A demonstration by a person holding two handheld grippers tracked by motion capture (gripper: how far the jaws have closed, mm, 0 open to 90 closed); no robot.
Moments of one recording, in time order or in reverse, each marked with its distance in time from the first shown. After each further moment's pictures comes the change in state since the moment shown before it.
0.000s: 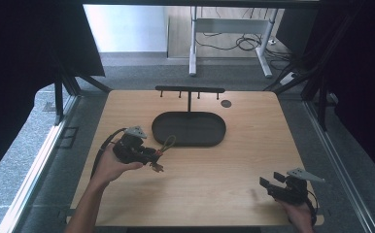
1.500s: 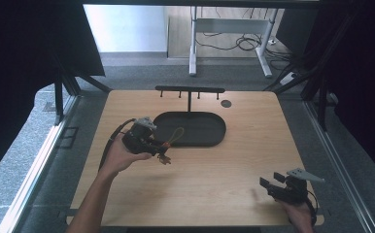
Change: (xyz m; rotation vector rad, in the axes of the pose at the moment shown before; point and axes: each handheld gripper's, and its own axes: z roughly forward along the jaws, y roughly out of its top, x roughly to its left) left arm 0.001 0.034 0.009 0.001 0.001 0.032; right arm -0.001 -0.001 0.001 0.007 -0.001 0.000
